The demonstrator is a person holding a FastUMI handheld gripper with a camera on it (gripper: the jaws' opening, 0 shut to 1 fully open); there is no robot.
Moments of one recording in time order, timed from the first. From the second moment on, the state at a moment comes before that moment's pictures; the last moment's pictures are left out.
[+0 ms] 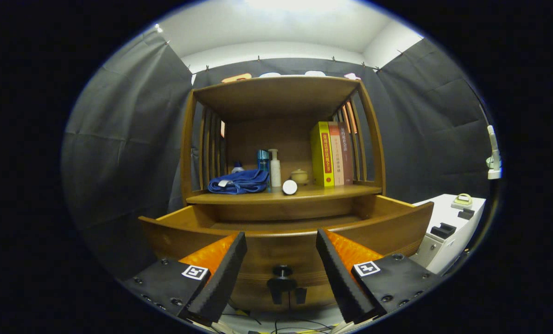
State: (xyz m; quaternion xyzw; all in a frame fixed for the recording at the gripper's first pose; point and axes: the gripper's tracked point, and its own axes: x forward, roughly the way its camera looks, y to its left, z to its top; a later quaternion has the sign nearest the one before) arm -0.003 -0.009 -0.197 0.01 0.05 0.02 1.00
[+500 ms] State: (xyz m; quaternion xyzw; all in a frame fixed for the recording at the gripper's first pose) arm -0.001 -0.022 -0.228 0.01 0.08 0.02 1.00
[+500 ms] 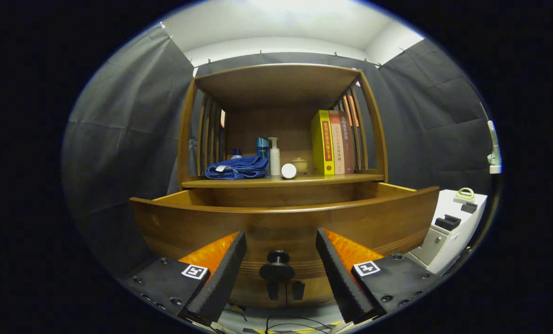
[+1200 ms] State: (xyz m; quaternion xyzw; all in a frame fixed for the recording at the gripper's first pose) arm 0.019 -0.036 -0.241 0.01 0.10 0.00 0.99
